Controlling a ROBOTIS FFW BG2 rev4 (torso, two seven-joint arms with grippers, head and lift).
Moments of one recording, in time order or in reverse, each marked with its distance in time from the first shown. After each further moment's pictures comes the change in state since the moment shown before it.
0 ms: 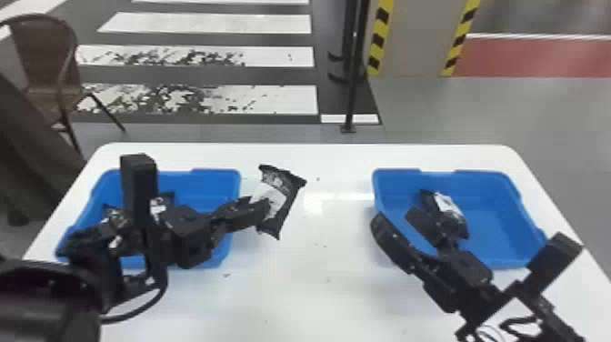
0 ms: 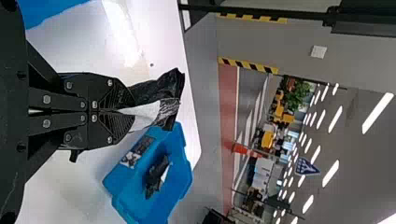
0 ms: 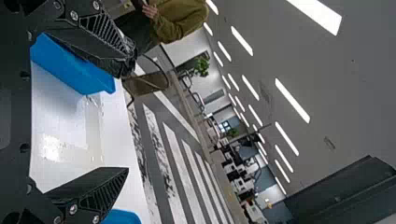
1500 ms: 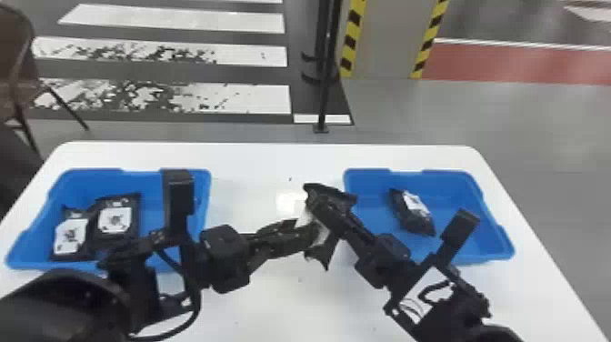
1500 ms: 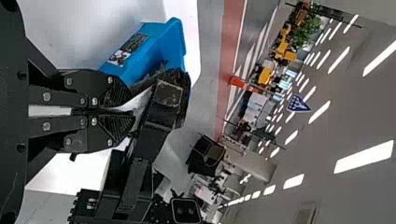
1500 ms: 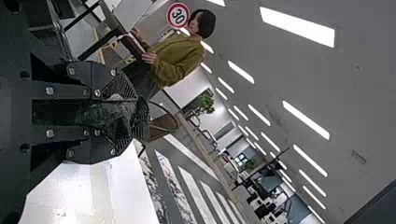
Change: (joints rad) left arm -0.032 0.002 -0.207 0.068 0.187 -0.029 0.013; right arm -0.157 -0.042 0.121 0.146 -0.170 0.057 -0.004
